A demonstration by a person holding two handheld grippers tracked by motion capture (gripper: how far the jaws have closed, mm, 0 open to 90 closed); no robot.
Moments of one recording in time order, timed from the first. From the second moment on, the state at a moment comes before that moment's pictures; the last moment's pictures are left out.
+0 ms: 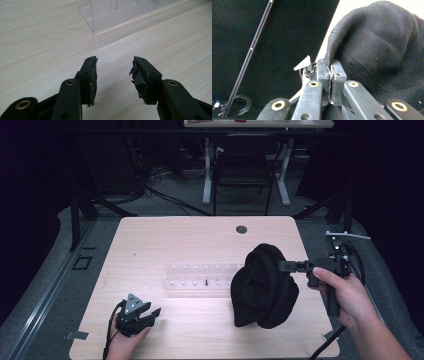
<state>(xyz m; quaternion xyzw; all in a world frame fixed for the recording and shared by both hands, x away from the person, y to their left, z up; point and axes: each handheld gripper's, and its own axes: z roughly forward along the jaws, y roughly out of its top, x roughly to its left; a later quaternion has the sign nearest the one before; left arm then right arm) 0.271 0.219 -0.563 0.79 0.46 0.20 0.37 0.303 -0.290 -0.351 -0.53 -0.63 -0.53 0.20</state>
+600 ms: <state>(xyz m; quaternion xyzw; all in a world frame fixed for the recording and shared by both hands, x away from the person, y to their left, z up) 0.272 0.218 -0.563 0.79 0.46 0.20 0.37 0.314 -0.284 -0.329 -0.53 -0.62 -0.55 0.19</state>
